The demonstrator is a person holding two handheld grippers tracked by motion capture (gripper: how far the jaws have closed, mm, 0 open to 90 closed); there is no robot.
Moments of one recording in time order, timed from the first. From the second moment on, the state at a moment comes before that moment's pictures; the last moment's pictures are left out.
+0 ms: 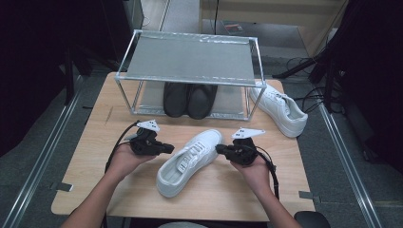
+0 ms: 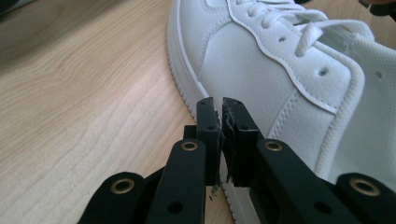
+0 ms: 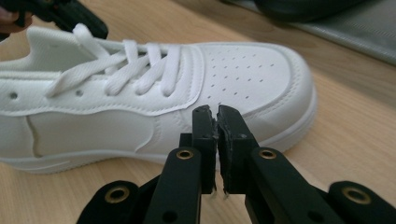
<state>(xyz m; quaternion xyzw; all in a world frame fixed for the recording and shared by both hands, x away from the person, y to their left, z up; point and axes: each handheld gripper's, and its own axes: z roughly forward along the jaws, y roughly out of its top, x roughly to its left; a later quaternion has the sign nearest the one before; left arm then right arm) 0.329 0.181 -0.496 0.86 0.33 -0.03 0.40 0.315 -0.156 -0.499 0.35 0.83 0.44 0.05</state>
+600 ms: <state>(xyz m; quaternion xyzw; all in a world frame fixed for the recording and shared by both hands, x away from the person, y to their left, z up) 0.334 0.165 -0.508 0.87 0.32 -0.04 0.38 0.296 -0.135 -0.514 0.34 0.84 0.43 0.03</state>
